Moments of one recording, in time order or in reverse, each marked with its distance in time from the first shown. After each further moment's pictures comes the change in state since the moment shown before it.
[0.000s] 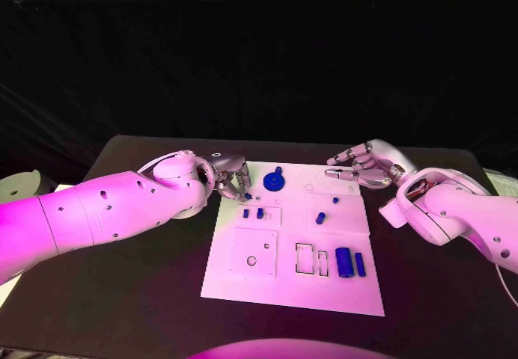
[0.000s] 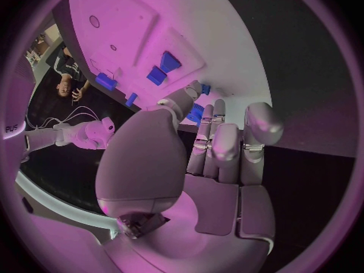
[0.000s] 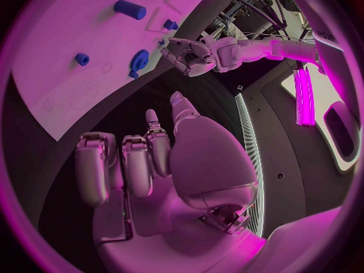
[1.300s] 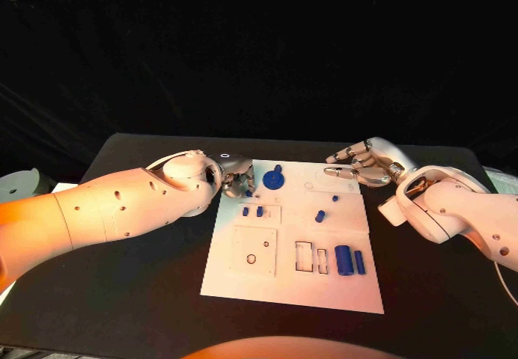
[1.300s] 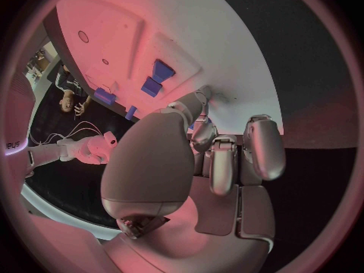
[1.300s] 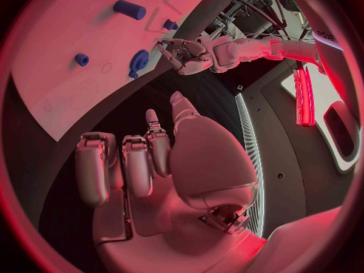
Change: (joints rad) left arm 0.001 0.055 -0.014 -0.056 -0.103 0.040 0.034; left_hand 0.072 0.076 -0.004 -0.018 0.008 0.112 -0.068 0.009 0.007 0.002 -0.095 1.275 1.019 0.042 -0.063 0.267 0.455 -0.032 0.043 -0.053 0.308 0.099; right arm 0.000 0.002 0.000 0.000 0.001 0.000 0.000; right_hand 0.000 0.000 0.000 0.000 0.000 0.000 0.000 0.000 0.000 0.000 0.000 0.000 0.000 0.000 0.000 0.000 0.001 0.000 0.000 0.000 0.000 0.000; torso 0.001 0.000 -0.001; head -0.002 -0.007
